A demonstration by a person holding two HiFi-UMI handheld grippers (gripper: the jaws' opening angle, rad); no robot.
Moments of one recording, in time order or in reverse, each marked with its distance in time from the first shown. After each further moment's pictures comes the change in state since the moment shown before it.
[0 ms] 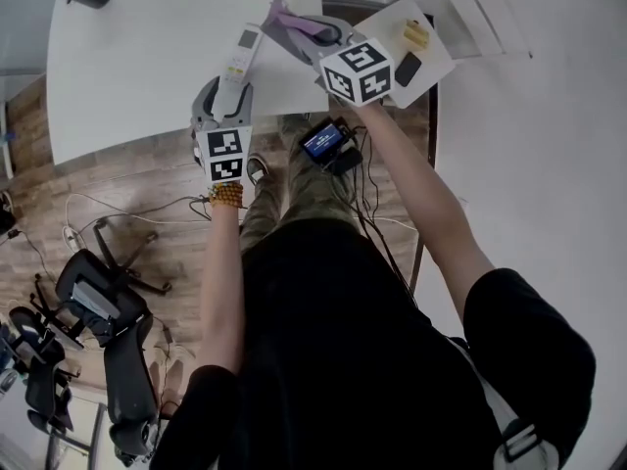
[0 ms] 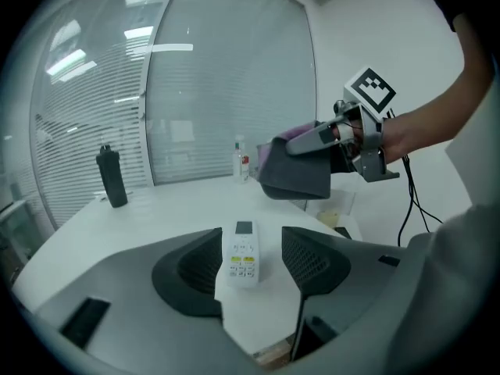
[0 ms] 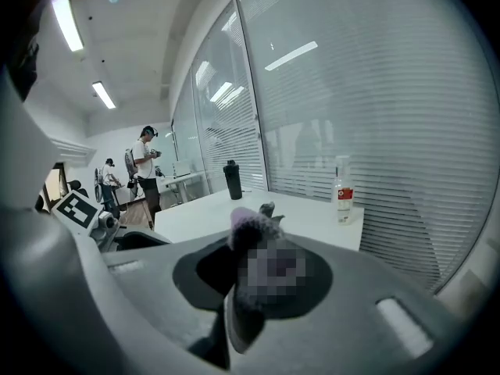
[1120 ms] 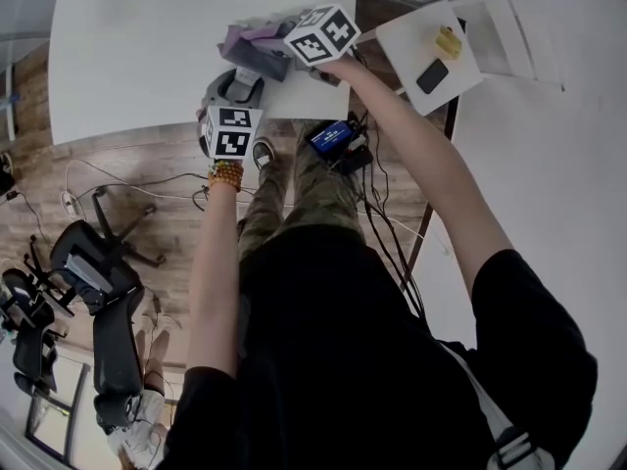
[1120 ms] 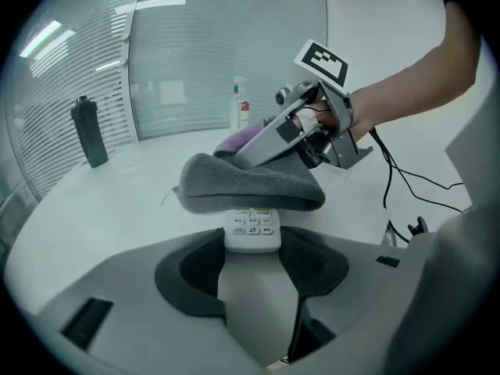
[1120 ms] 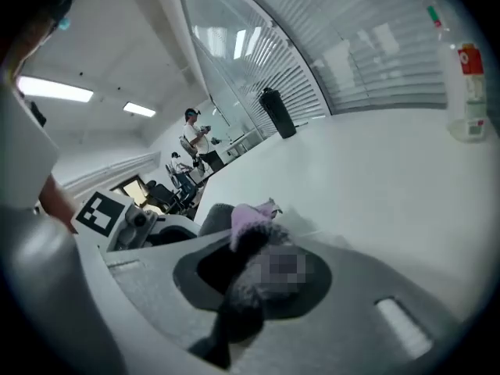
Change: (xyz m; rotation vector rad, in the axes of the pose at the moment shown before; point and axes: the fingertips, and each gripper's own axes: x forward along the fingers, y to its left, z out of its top) left arm 0.056 0.008 -0.088 -0.065 0.295 -0.071; right arm 0.133 0.063 -0.098 0.110 0.380 0.577
